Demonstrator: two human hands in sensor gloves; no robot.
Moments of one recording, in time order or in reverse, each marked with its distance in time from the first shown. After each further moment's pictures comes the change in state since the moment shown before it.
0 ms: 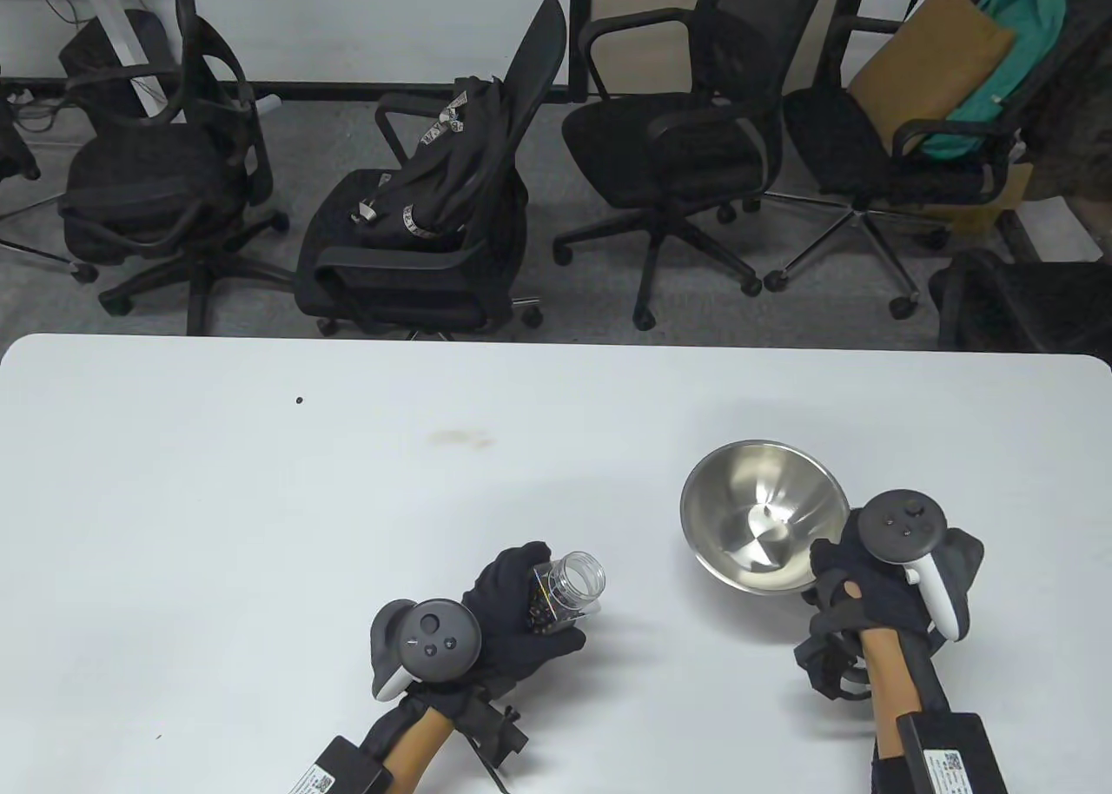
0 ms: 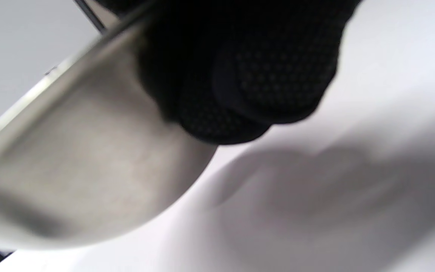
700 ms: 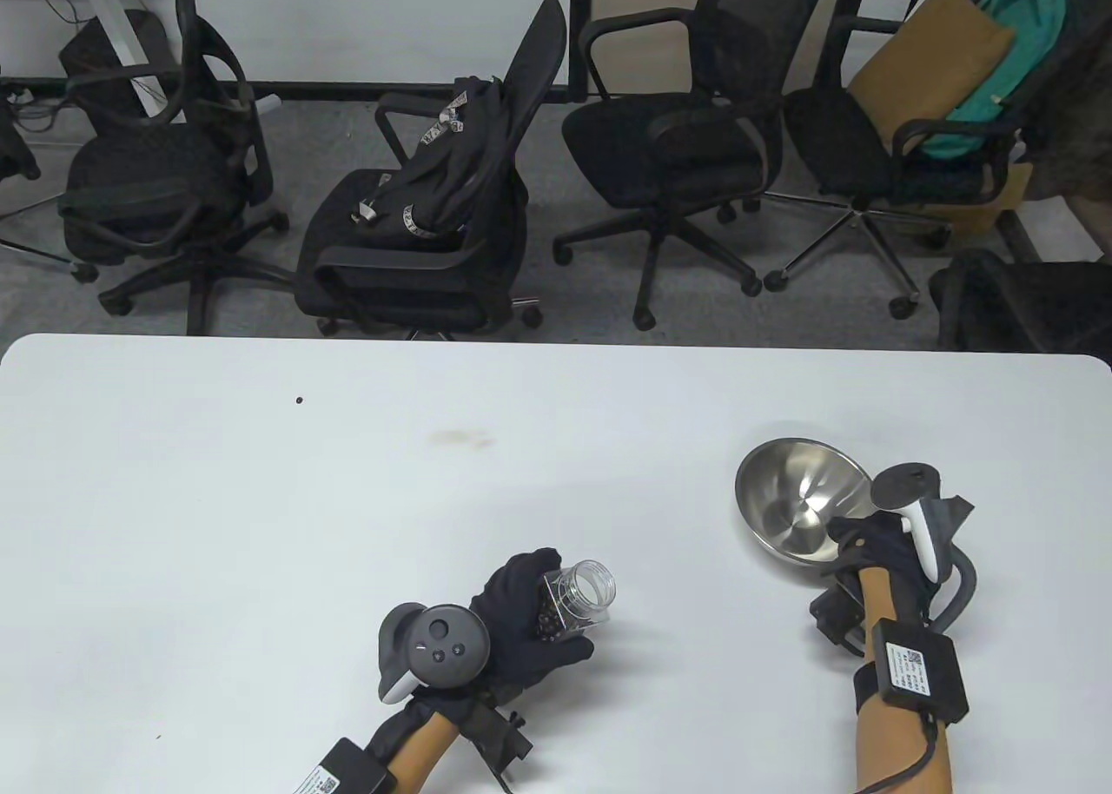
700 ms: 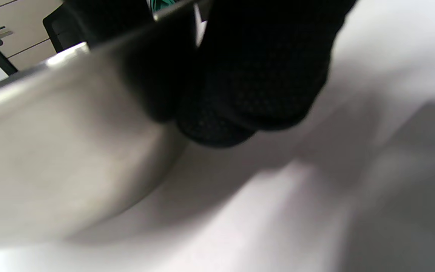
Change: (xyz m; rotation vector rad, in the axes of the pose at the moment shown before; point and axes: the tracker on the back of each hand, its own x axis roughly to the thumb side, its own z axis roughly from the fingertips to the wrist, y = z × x) left_hand 0.006 -0.006 0.000 -0.023 -0.024 0.001; right_hand -0.063 0.018 -0.095 -0.021 0.446 0.090
